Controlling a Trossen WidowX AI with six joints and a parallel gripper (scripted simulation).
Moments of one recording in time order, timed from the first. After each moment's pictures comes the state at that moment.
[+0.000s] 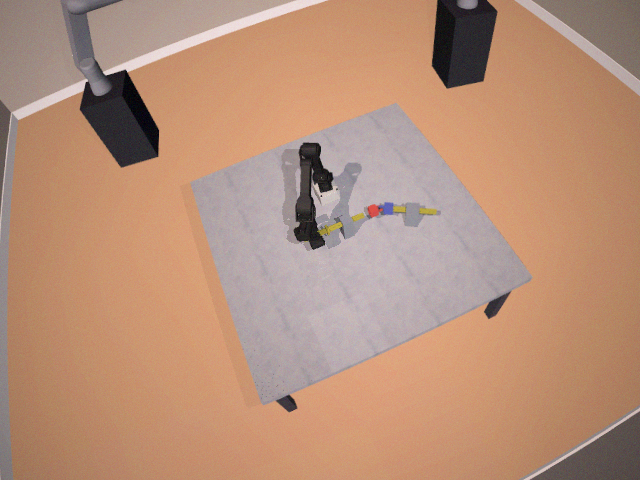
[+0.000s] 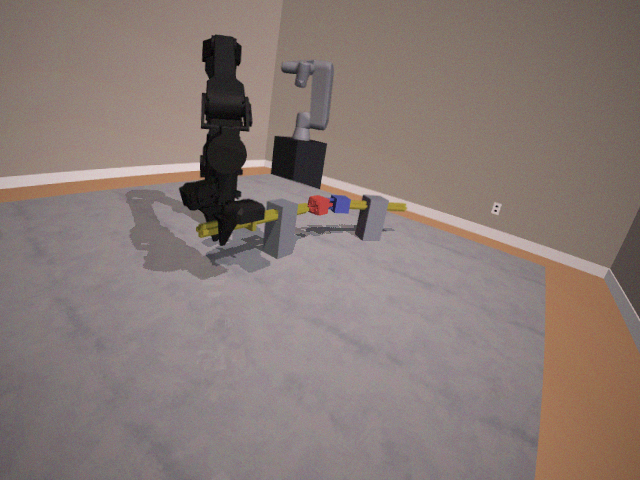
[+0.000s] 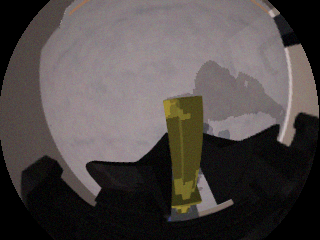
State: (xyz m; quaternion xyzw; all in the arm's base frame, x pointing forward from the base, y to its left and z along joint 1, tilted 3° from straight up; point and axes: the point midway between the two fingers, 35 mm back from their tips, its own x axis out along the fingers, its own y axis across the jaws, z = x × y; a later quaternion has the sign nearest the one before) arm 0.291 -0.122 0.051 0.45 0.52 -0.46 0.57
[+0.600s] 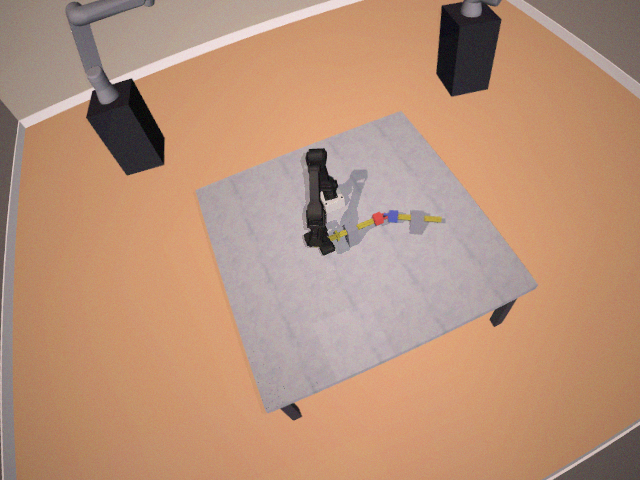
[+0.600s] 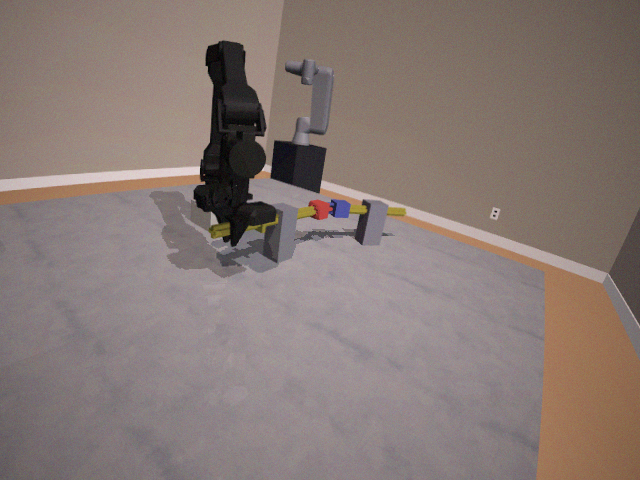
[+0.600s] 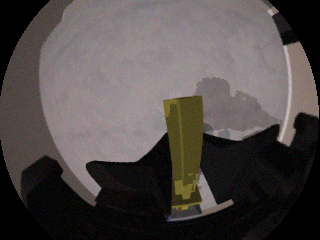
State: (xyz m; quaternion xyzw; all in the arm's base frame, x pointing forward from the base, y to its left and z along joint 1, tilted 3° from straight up) arm 0.287 -0.097 0.050 0.45 0.52 -0.46 0.57
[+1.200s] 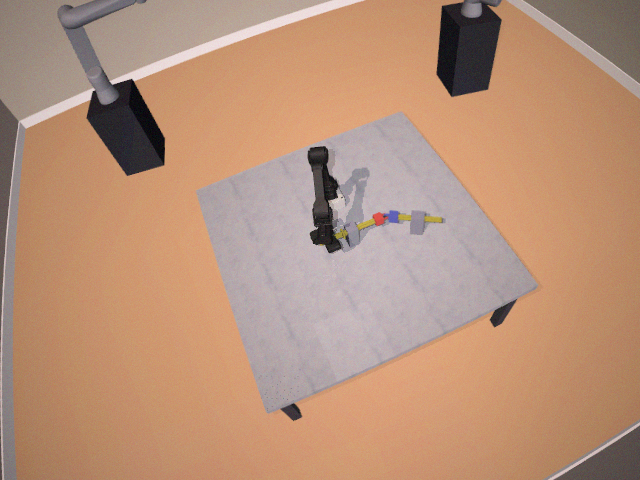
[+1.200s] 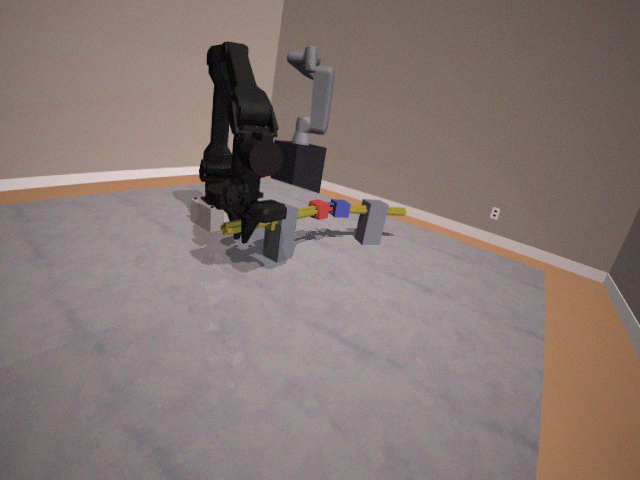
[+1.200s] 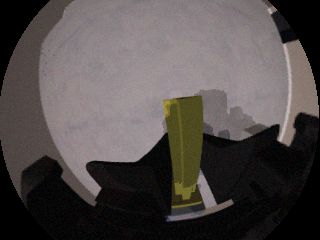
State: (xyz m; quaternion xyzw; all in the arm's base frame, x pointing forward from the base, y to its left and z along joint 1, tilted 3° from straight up) arm 0.282 -0.070 0.048 0.45 0.52 -0.46 0.56
